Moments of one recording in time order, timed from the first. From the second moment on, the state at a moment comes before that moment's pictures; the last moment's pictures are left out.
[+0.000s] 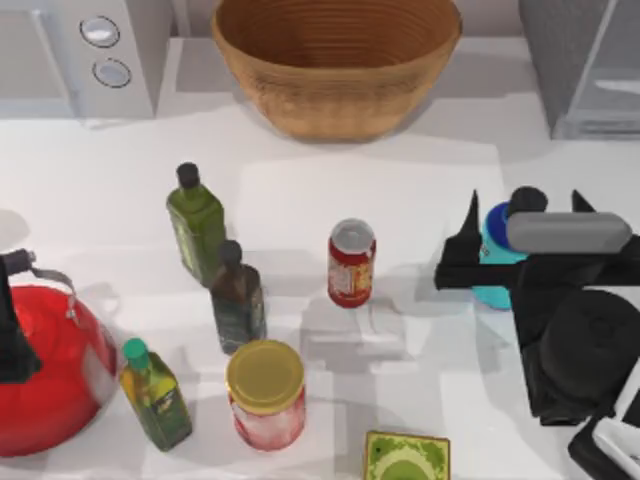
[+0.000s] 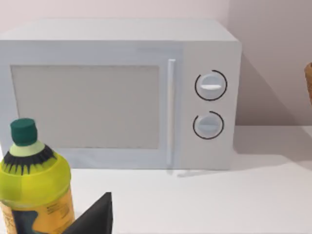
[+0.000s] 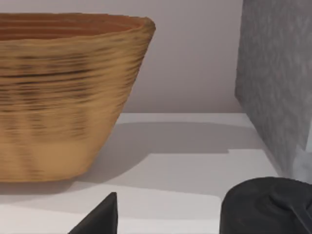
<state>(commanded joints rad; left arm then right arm) 0.00 0.00 0.00 0.00 0.00 0.00 0.66 2.05 0.39 1.66 0.69 0.01</state>
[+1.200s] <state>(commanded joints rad) 0.00 0.00 0.00 0.00 0.00 0.00 0.65 1.75 0.29 1.52 0.67 0.01</state>
